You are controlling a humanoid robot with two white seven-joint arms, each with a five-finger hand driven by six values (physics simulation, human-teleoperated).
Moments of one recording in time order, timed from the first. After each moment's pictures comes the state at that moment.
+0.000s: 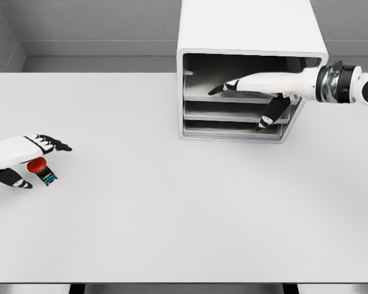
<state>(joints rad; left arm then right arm) -0.19 0.92 -0.22 -1.46 -0.34 -0.61 -0.57 -1.10 -0.82 1.11 -1.52 -0.15 -0.16 0.60</state>
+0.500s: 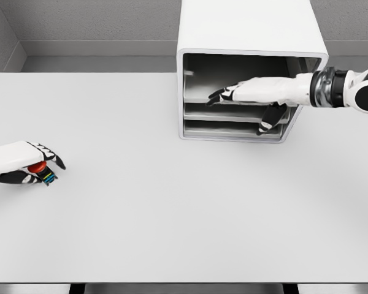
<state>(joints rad) -0.19 0.92 -0.24 -1.44 -0.34 -0.60 -0.57 -1.10 -0.82 1.13 -1.54 -0.04 -0.24 0.60</state>
